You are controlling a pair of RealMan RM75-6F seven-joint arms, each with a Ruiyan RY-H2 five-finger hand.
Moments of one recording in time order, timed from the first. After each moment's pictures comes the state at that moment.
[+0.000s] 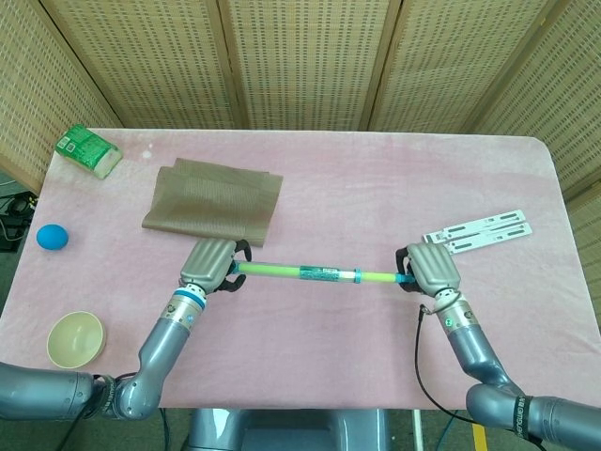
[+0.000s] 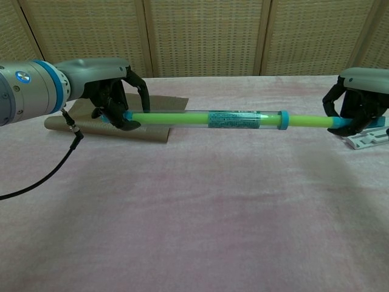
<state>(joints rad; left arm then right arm) -0.93 -1.47 -0.23 -1.90 0.55 1.18 0.62 0.64 -1.31 0.20 -1.71 -0.91 1.00 -0.34</state>
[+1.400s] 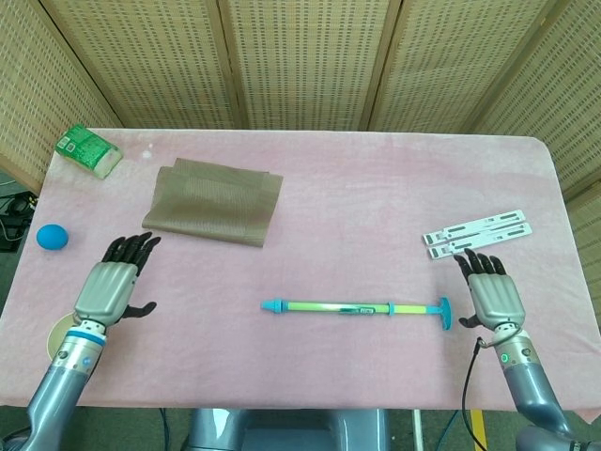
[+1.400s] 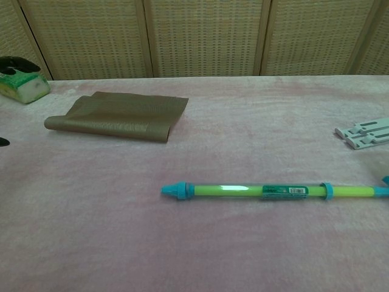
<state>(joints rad) -0.56 -1.14 0.06 -2.03 1.07 1.38 0.43 0.50 -1.12 0.02 -1.84 -0.91 1.15 -0.46</state>
